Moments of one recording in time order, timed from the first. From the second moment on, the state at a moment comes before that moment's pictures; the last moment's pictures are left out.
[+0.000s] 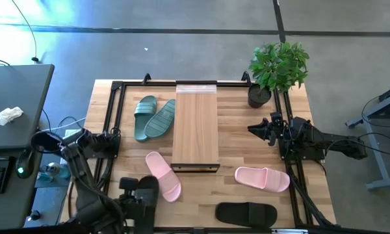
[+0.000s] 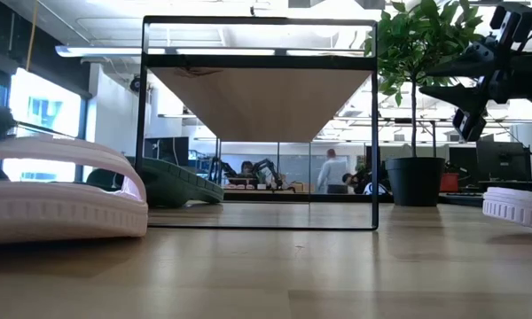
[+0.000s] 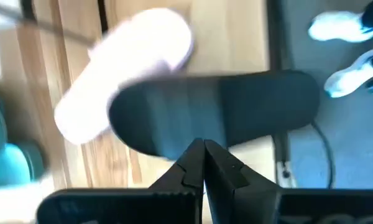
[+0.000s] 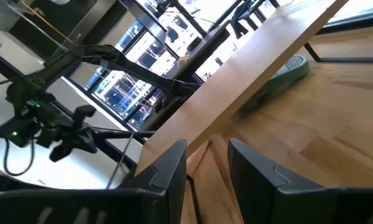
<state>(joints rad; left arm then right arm) -0.89 1.88 1.95 -1.57 -0.31 -0.86 -0.16 0.01 0.01 0.02 -0.06 0.78</state>
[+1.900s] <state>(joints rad) -1.02 1.91 1.52 -1.28 -0.33 -1.36 -0.16 0.01 0.01 0.03 -0.07 0.65</state>
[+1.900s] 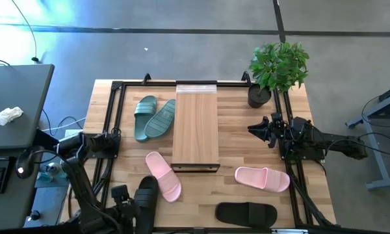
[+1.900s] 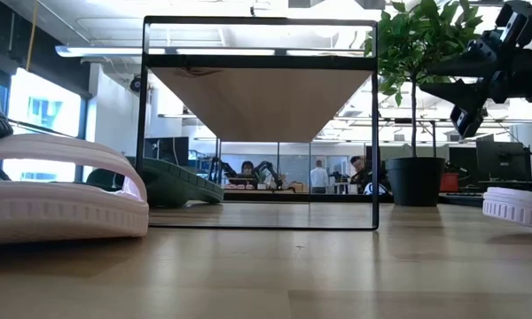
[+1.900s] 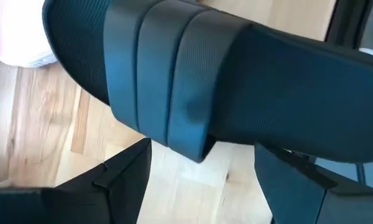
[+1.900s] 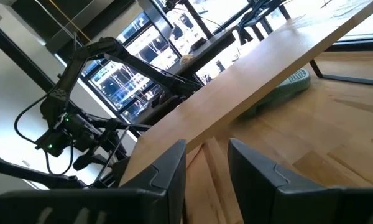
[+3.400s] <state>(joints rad) -0.93 1.98 1.86 -1.58 -0.26 -1.37 -0.16 0.01 0.01 0.02 -0.06 0.74</state>
